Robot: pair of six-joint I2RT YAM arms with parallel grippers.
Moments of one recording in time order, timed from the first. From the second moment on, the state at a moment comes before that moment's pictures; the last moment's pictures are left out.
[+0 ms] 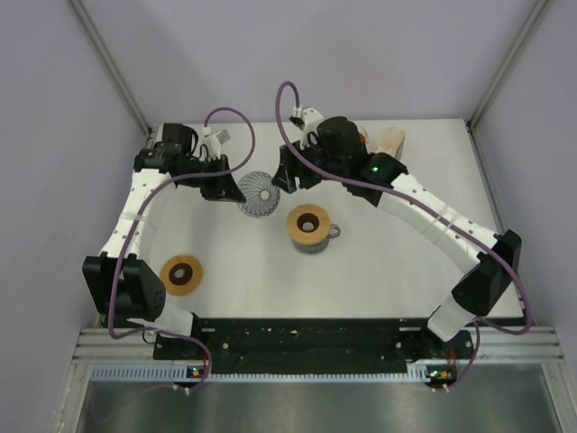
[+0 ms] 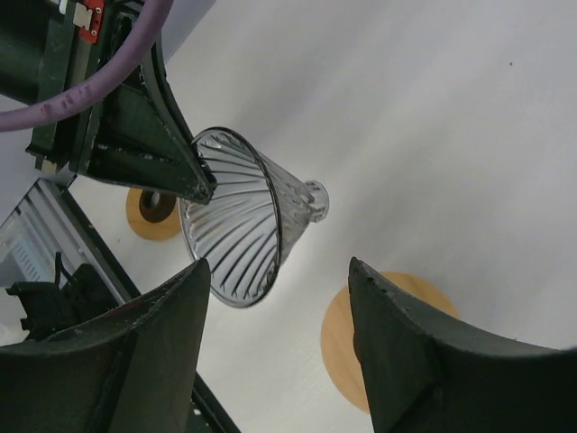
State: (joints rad) left arm -0.07 1.51 1.49 -1.03 0.72 -0.06; right arm 0.77 1.57 1.64 -0.51 -0.16 0.28
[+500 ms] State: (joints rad) left arm -0.08 1.51 1.49 -1.02 0.80 -0.14; right arm 0.84 1.77 1.76 -0.56 -0.01 0.26
